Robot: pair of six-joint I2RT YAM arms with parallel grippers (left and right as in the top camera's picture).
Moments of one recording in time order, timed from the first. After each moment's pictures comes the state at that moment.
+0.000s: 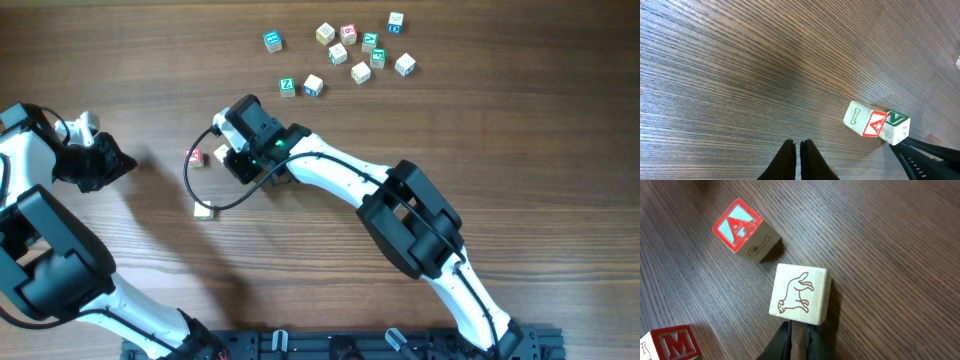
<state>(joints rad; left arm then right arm) 0.61 1.94 1.37 -0.93 0.46 0.07 0.84 2.37 1.78 -0.34 -0.25 0.09</state>
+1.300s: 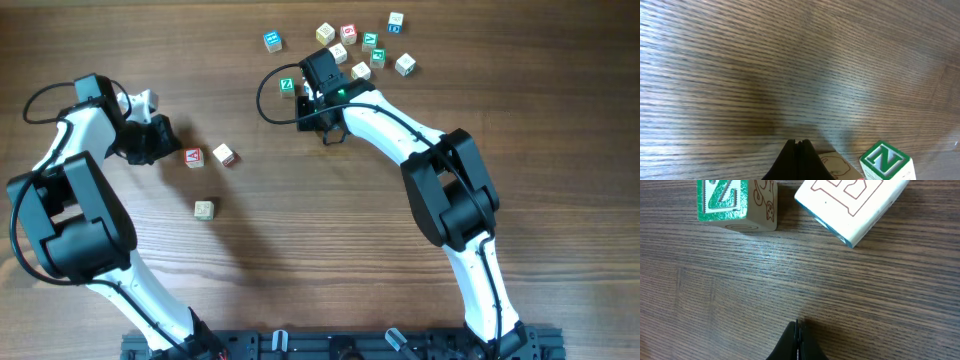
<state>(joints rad) 0.36 2.06 1.37 -0.73 0.42 0.05 0.56 2.36 1.79 -0.51 -0.11 0.45</state>
